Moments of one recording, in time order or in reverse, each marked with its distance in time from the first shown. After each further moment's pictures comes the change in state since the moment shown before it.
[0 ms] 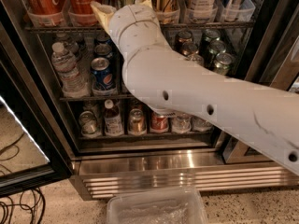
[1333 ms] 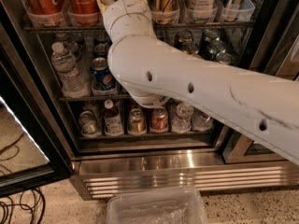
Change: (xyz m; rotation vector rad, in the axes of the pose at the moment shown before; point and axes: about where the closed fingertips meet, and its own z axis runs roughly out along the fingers) arm 0.005 -0.004 0.028 0.089 0.023 -0.002
